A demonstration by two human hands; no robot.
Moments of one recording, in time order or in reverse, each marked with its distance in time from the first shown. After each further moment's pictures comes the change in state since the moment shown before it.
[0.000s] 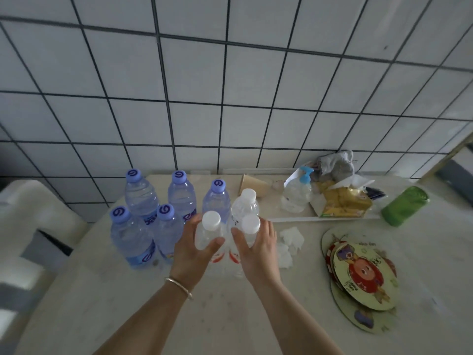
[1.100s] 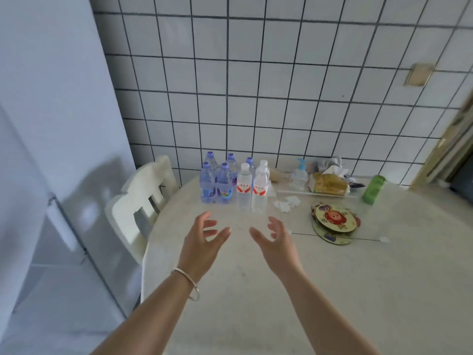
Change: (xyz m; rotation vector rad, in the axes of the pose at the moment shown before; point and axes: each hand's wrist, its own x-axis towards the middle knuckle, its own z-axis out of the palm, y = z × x) left_hand -0.389 0.157 -0.118 0.077 0.166 -0.006; right_hand -0.342 -0.088 -0.198 0.125 -0.254 0.086
